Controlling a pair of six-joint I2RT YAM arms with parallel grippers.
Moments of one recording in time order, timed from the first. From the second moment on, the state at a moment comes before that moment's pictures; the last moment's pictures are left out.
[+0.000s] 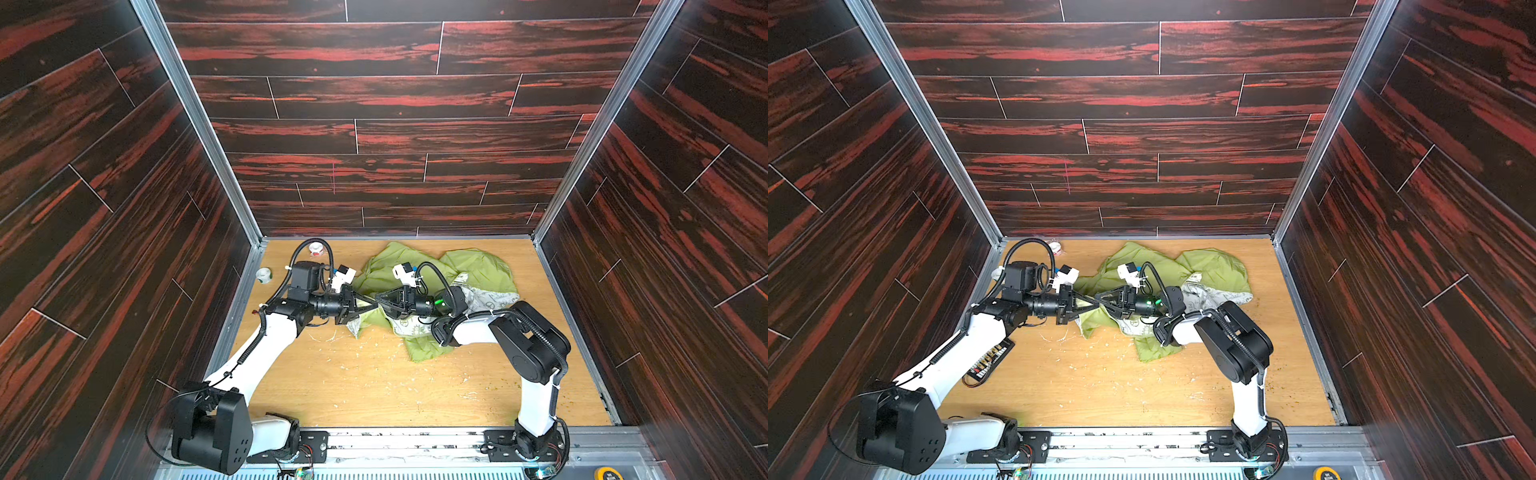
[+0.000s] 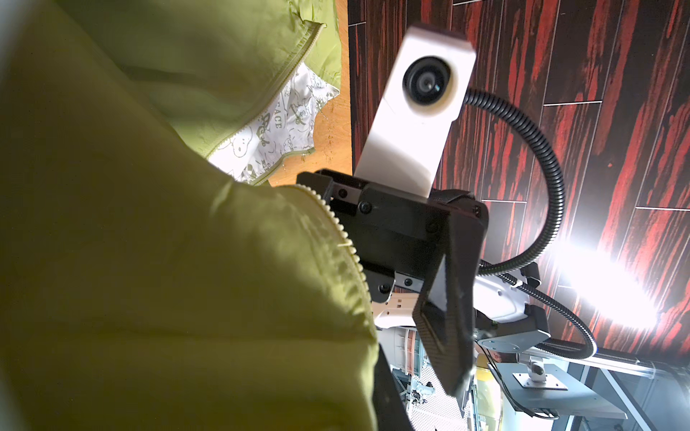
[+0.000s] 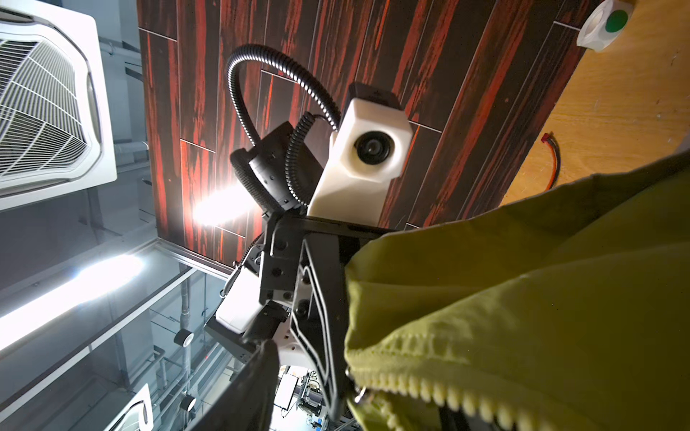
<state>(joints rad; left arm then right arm) -0.22 1.31 0.95 -0.30 1.10 -0.85 0.68 1.95 0.91 1.44 -0.91 1.59</state>
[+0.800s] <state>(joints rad) -0.22 1.31 0.96 -0.30 1.12 -0.85 0.66 1.82 0.80 1.45 -0.88 1.58</state>
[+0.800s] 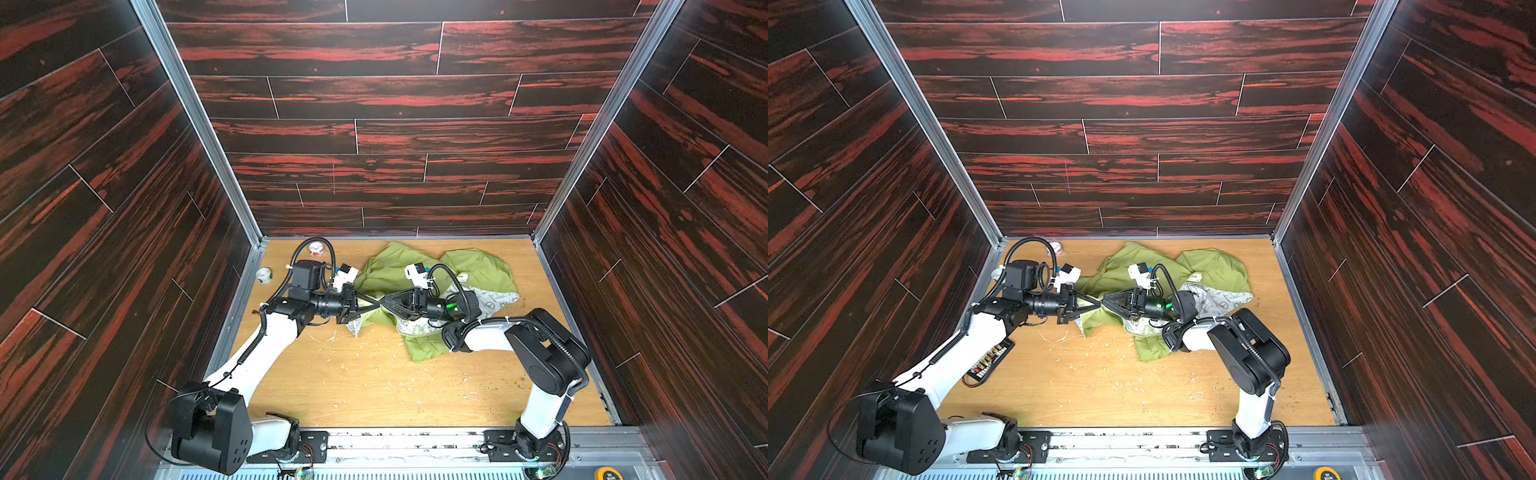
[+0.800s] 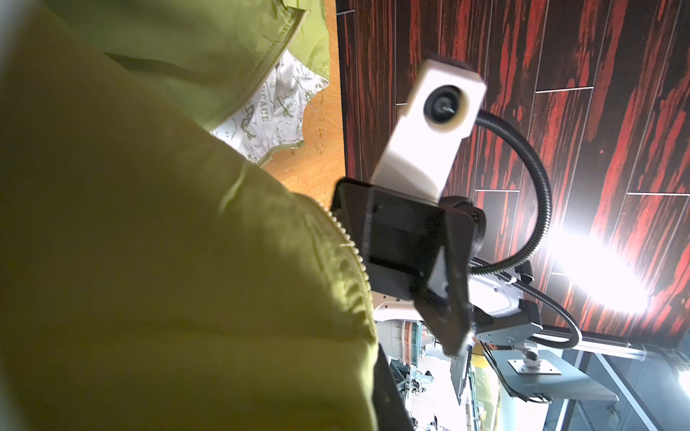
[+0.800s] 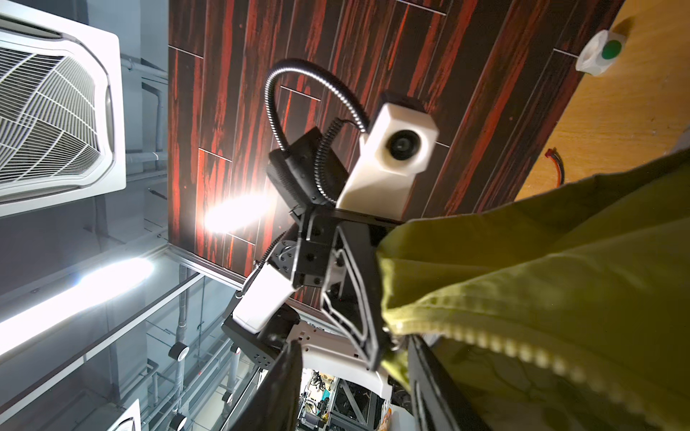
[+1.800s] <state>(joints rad) -0.22 1.31 0.96 -0.33 1.10 -0.84 0.69 1.47 0.91 0.25 -0.76 0.81</state>
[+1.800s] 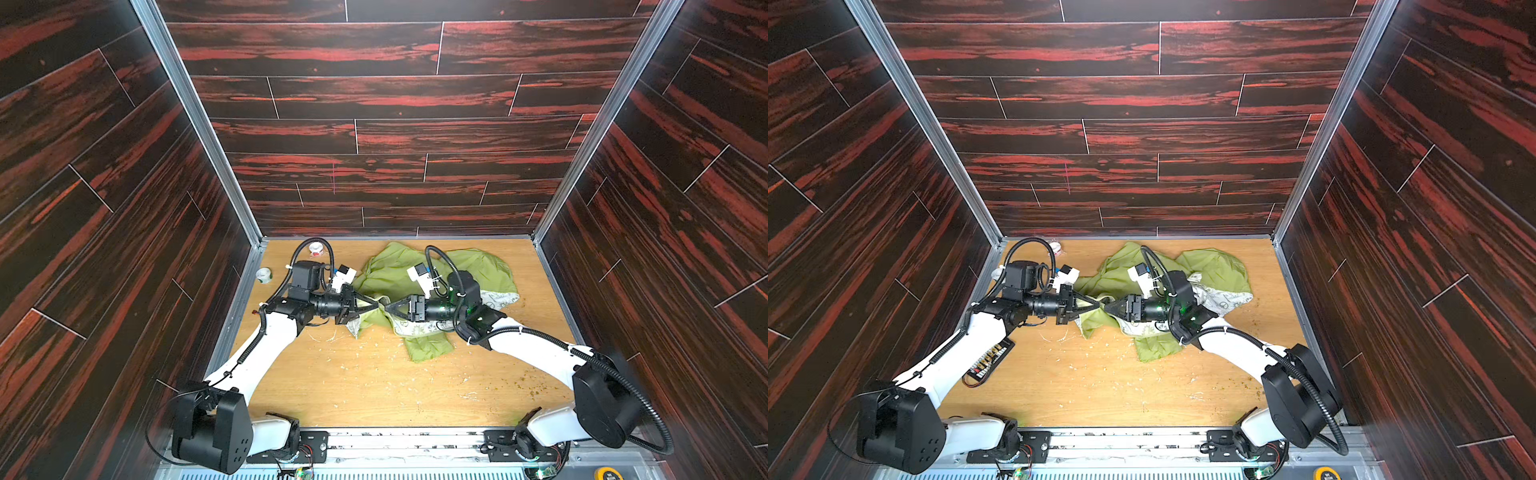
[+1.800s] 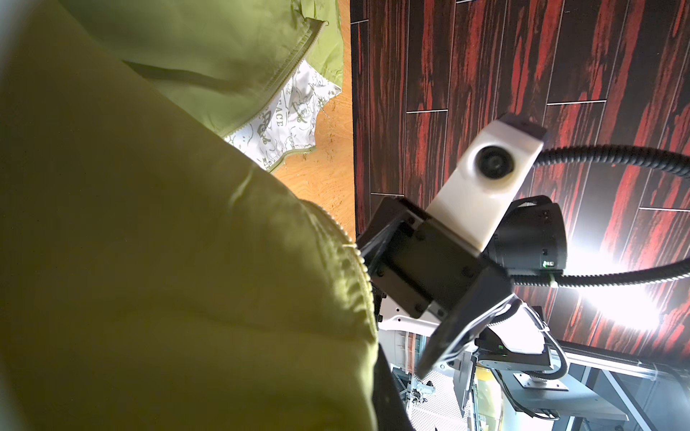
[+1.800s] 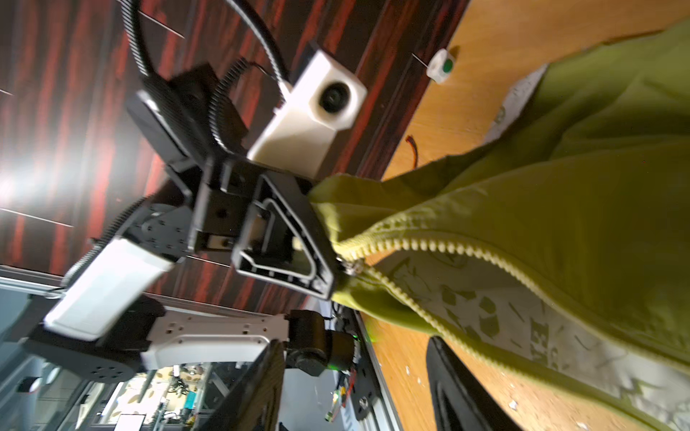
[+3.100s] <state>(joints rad) -0.22 1.30 0.96 -0.40 1.10 -0.83 0.78 1.51 1.16 -0.12 -0.57 0.35</state>
